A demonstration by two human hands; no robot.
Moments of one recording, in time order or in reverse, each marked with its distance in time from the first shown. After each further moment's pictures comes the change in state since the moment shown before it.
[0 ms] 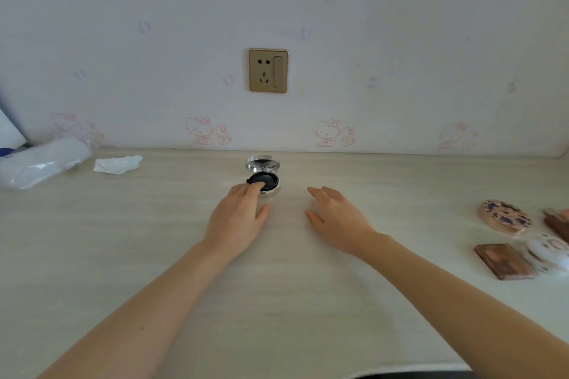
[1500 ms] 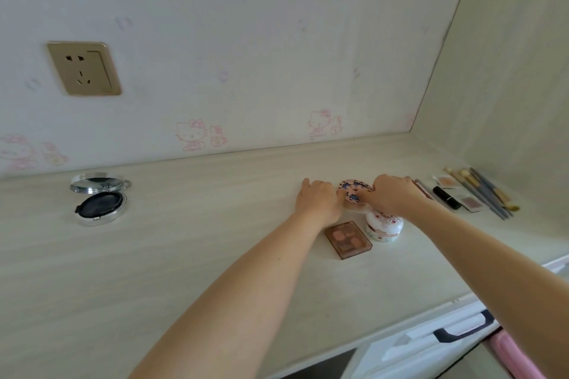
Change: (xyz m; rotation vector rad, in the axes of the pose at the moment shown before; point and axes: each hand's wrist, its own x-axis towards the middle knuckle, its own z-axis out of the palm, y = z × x) left_hand 0.076 0.332 0.179 -0.178 -0.536 0.142; right_hand -0.103 0.241 -0.159 -0.327 -0.123 0.734
